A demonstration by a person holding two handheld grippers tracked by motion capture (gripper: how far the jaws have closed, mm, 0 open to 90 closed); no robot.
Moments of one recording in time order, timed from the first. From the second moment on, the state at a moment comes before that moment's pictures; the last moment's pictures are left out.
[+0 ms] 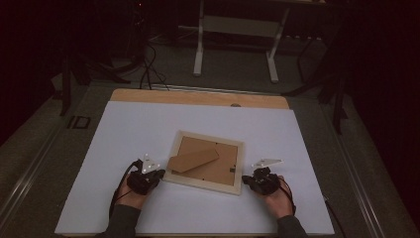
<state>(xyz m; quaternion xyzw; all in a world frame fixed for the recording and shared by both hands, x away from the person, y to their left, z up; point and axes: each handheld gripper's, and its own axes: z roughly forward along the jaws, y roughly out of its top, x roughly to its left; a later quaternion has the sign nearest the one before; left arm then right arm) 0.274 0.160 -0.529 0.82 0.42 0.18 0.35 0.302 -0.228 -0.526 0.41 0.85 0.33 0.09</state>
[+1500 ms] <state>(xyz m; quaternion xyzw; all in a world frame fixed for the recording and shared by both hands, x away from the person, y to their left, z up) 0.264 0.181 -0.528 0.83 0.41 0.17 0.33 0.284 -0.217 -0.509 0.38 0.86 0.33 0.06</state>
